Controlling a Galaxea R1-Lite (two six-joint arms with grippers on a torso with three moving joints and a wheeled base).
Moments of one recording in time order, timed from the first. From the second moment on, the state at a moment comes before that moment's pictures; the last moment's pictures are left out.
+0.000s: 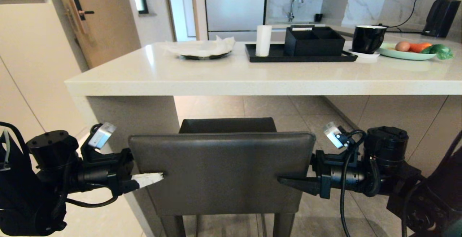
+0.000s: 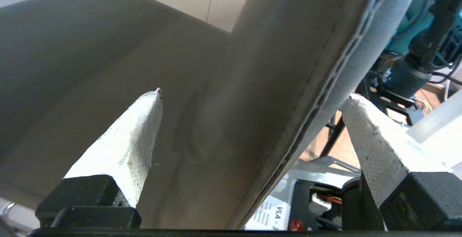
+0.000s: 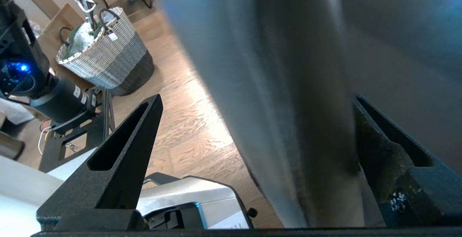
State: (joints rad) left arm 0.05 2.01 -0.42 -1.52 -1.35 -0.15; right arm 0.33 1.94 -0.49 -1.26 0.93 0.08
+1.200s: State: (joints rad) left arm -0.03 1.96 -0.35 -1.52 -1.17 -0.15; right arm 0.40 1.98 -0.52 -1.27 0.85 0.10
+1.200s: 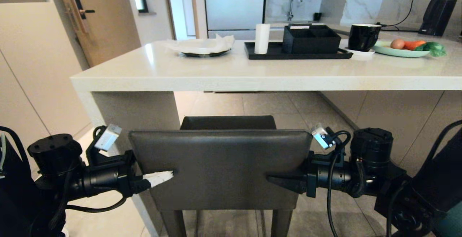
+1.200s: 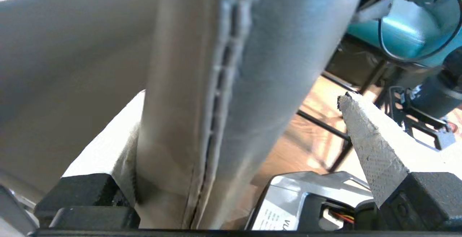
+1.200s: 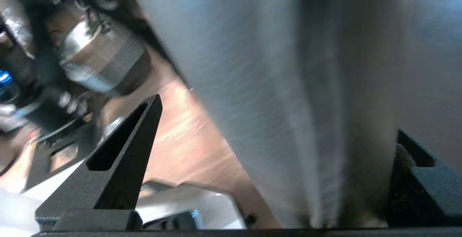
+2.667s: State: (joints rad) left arm -0.07 1.91 -0.34 -1.52 -1.17 -0.16; right arm 0.41 1.96 -0.51 -1.28 0.84 0.12
